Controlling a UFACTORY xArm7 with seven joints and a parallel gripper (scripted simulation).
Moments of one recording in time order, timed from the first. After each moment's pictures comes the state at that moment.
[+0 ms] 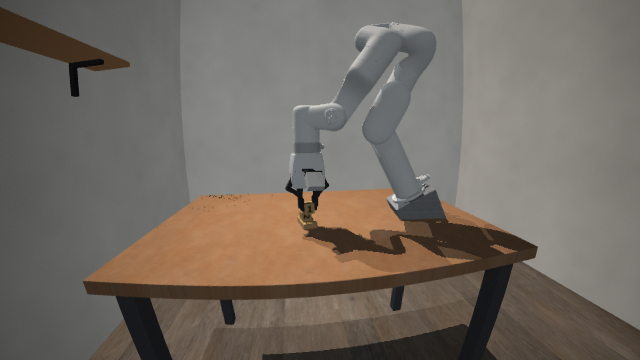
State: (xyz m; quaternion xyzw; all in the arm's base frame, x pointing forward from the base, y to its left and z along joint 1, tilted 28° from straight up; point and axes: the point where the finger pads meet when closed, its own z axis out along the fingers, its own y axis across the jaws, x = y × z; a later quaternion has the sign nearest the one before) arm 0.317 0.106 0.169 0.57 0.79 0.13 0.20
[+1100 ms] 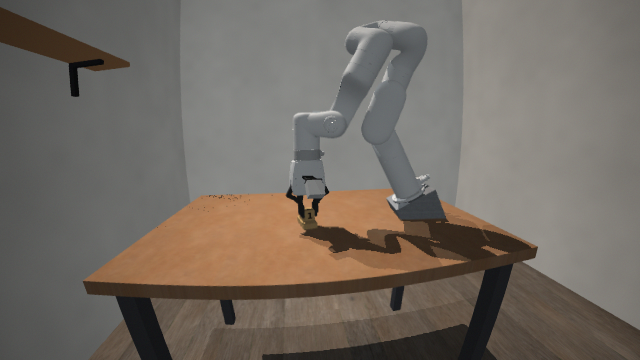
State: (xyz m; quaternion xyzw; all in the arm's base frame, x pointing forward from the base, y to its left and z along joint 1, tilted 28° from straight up) arm 0.327 0.105 0.151 0.57 0.79 0.13 0.20
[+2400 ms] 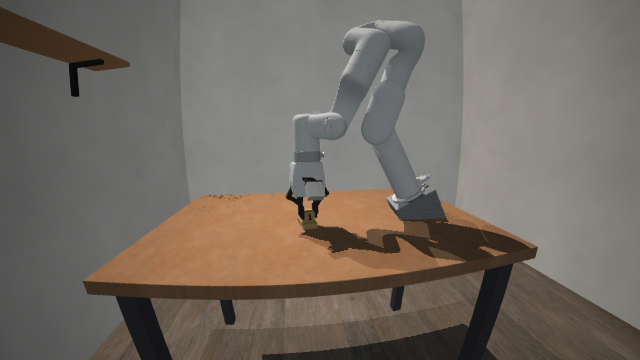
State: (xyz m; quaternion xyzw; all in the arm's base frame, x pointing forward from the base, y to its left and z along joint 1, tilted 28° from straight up) arm 0.329 0.105 0.147 0.57 0.79 0.13 0.20
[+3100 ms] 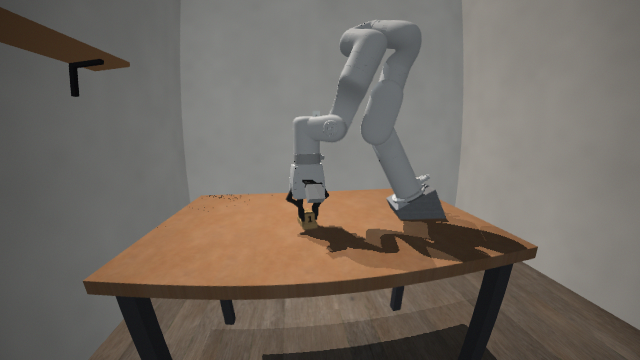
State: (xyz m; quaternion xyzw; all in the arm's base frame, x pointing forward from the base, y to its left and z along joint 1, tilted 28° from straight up) arm 0.332 0.105 0.141 0.57 0.79 0.13 0.20
